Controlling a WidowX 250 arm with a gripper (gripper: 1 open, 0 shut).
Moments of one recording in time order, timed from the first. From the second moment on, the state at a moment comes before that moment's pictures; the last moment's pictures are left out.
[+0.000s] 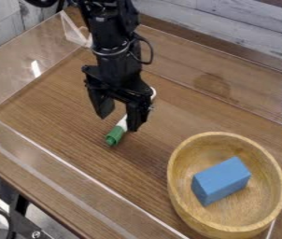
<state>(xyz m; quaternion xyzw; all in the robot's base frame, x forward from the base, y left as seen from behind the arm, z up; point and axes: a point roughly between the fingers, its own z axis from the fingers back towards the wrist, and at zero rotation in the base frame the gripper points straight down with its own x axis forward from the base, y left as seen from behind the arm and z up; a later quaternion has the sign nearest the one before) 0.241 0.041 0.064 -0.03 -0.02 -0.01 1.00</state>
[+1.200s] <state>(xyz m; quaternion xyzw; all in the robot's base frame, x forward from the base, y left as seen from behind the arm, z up) 0.247 0.045 0.025 -0.03 -0.03 -0.01 1.00</state>
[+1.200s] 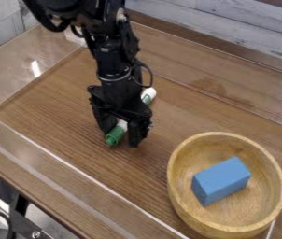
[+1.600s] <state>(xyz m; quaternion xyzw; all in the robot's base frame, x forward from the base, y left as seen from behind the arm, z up) 0.248 0.046 0.023 -0.03 -0.03 -0.02 1.00</state>
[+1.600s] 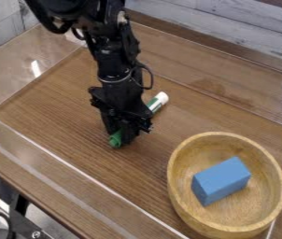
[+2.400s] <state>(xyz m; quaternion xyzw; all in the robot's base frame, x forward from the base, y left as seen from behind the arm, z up) 0.255 0.044 0.049 -0.02 -0.01 -0.02 1.00</state>
